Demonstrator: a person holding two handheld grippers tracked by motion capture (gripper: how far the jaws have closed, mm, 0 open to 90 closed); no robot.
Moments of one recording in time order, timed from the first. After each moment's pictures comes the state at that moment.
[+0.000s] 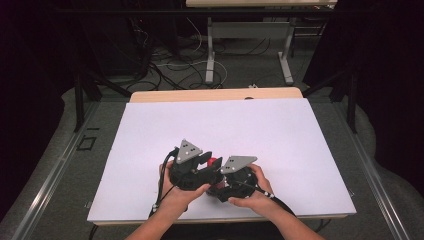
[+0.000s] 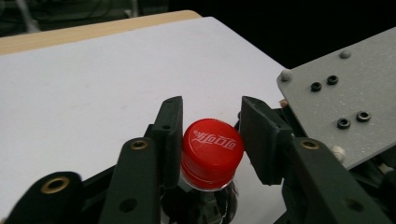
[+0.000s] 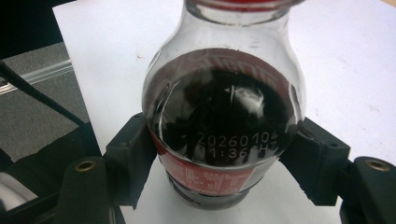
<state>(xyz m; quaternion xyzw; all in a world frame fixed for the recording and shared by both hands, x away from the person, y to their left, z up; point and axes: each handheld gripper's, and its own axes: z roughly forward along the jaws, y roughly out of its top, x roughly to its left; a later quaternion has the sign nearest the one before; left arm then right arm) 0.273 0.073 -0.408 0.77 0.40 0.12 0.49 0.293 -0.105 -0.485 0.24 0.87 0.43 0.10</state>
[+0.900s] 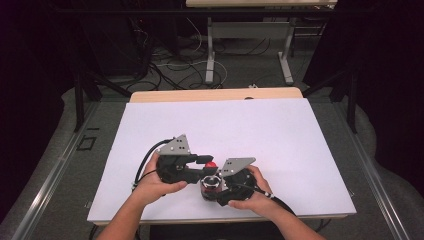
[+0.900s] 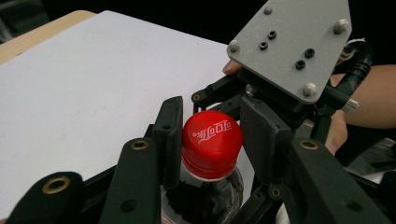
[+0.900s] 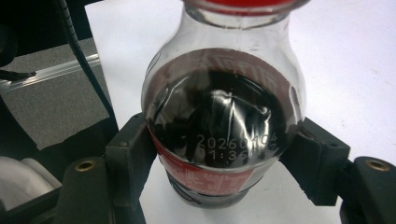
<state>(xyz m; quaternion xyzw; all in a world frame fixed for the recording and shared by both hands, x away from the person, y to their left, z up) 0.299 0.104 -0.409 0.84 0.19 0.04 0.50 0.290 -0.102 -0.484 0.21 0.87 0.43 0.08</state>
